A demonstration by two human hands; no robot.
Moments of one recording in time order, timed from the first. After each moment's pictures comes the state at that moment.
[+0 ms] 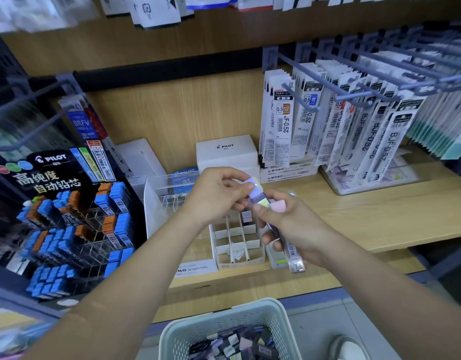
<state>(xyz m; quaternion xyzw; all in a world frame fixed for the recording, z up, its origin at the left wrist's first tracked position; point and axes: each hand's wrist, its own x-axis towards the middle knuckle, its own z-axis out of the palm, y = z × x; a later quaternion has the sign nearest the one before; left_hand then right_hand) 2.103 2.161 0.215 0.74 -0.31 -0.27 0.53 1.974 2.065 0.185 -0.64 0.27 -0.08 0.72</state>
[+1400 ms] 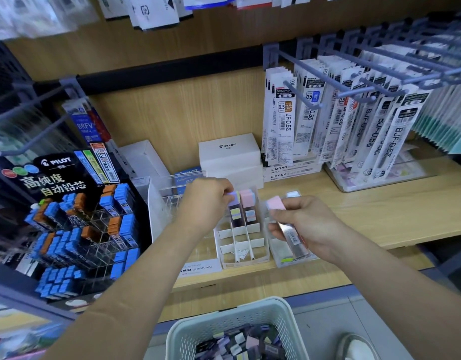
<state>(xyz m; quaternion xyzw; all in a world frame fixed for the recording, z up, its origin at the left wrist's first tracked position) 2.133 2.169 0.181 0.86 -0.46 0.07 0.21 1.973 2.052 0.176 -0.57 0.35 -0.11 0.74</state>
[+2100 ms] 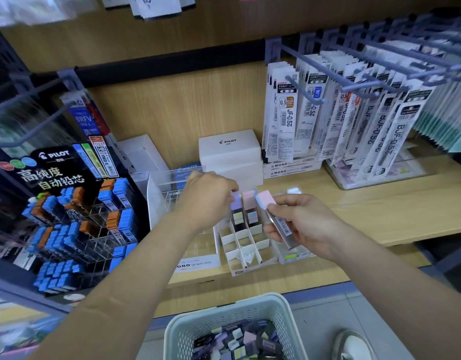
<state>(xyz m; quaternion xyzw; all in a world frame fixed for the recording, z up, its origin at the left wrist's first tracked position) 2.131 2.169 0.192 0.85 -0.53 0.07 0.02 1.973 2.055 0.179 -0.54 0.34 -0.08 0.76</state>
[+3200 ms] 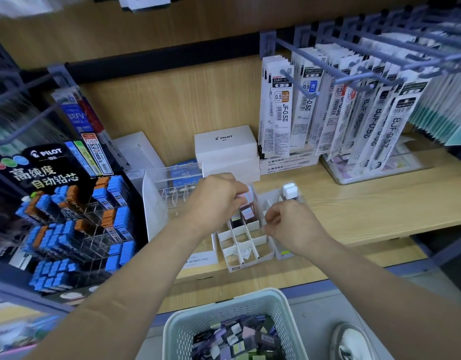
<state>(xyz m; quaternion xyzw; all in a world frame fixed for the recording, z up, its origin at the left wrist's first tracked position) 2.112 2.165 0.188 0.82 -0.55 0.03 0.15 1.980 2.057 0.147 -0.88 0.33 -0.04 0.32</state>
